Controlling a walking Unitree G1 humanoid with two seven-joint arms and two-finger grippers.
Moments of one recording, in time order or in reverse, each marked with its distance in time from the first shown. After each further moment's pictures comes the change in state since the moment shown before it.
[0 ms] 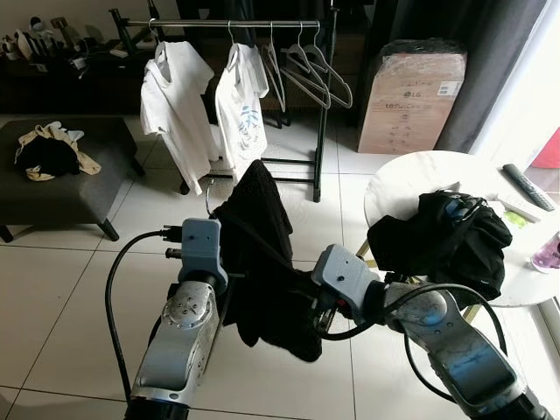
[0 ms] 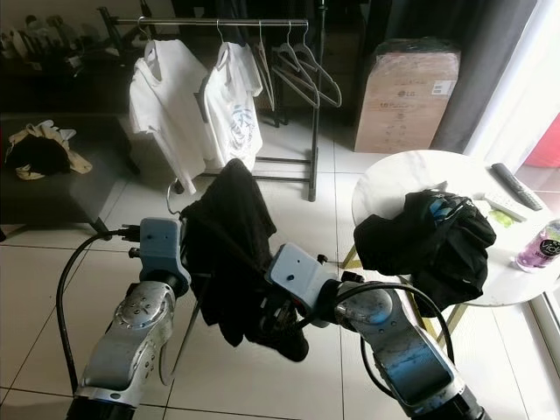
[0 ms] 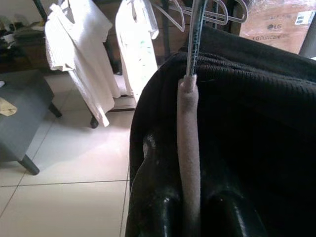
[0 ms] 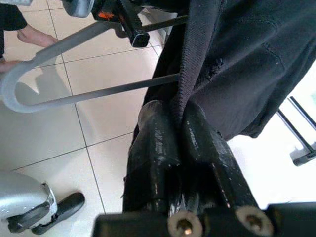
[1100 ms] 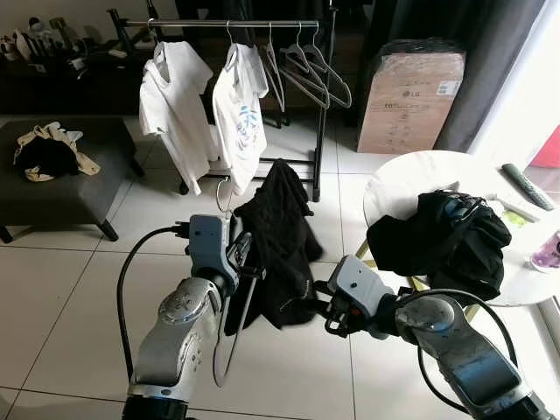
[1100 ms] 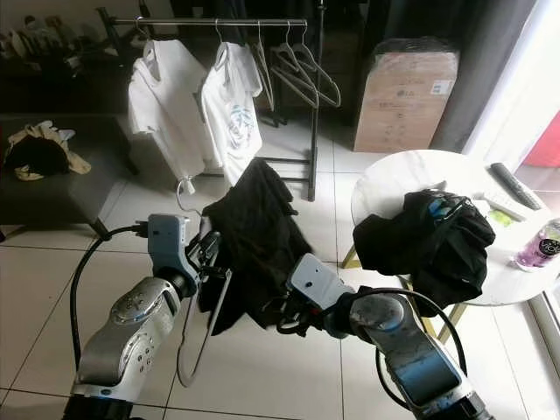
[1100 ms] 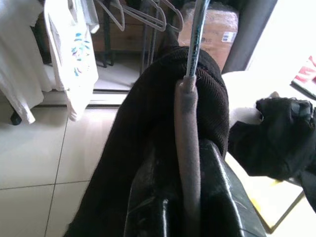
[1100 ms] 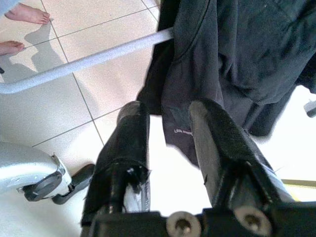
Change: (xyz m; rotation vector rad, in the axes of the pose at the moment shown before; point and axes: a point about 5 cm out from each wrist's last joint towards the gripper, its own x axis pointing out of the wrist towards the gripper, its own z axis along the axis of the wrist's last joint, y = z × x) left arm -0.003 -0.013 0.007 -0.148 0.015 -0.237; right arm -0.007 -0.007 -0.040 0.112 0.146 -0.029
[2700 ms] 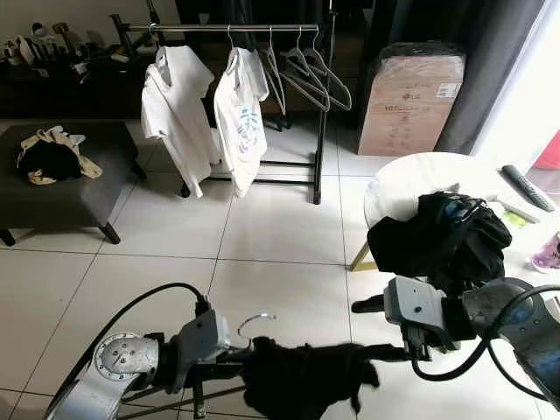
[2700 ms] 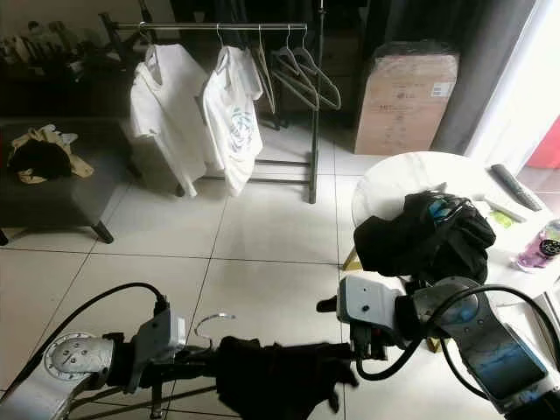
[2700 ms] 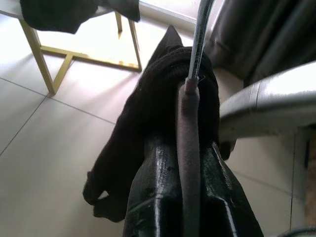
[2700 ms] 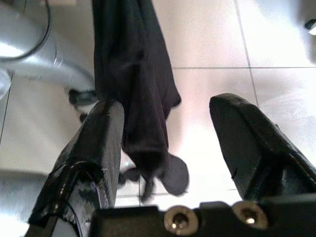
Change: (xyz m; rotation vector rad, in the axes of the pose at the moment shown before) left arm -0.078 0.022 -0.060 0.473 0.416 -0.968; right arm -0.066 -0.020 -0.012 -0.266 0.117 0.365
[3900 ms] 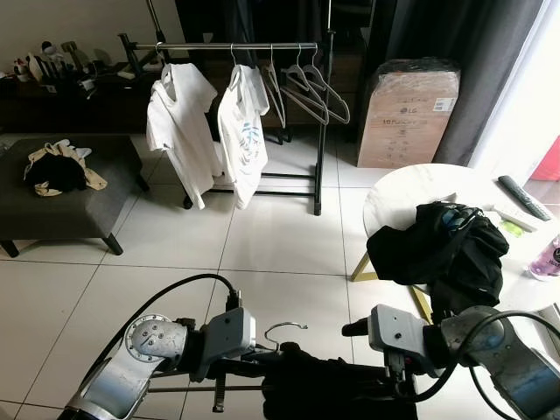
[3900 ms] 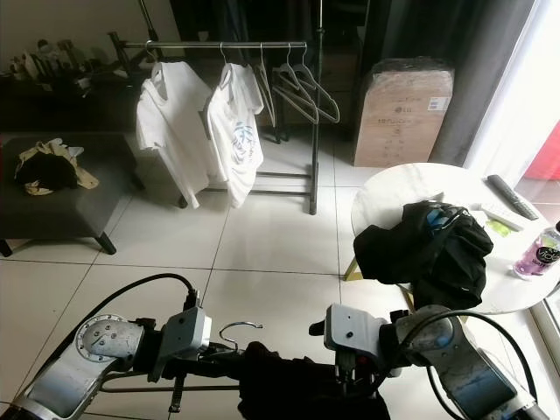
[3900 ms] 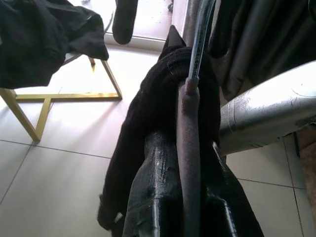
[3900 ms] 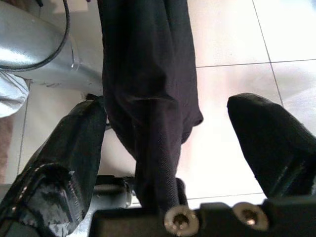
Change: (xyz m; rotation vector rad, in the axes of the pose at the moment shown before) left arm 0.024 0.004 0.026 0.117 -0.090 -0.159; right arm 0.037 0.019 -0.019 0.118 -0.017 0.052
